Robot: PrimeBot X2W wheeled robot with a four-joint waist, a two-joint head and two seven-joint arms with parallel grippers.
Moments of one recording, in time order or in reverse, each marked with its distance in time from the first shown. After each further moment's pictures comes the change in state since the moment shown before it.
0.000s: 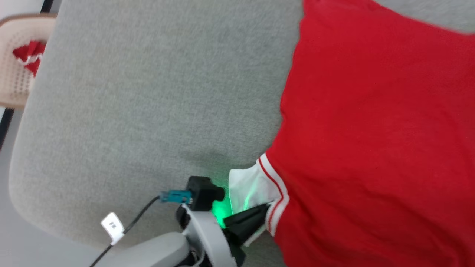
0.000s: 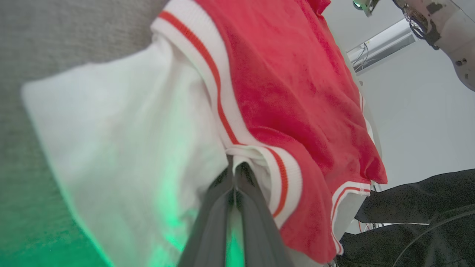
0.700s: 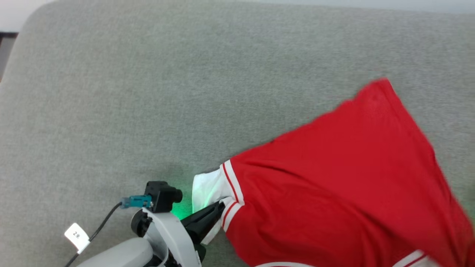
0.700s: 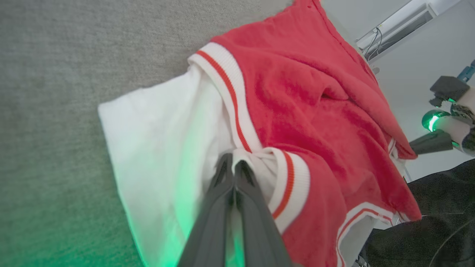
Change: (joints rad) left arm 0.061 0.096 0.047 0.085 -0.007 0.009 -0.021; right arm 0.806 -0.410 0.194 -0.707 0.248 0.000 -0.280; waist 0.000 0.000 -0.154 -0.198
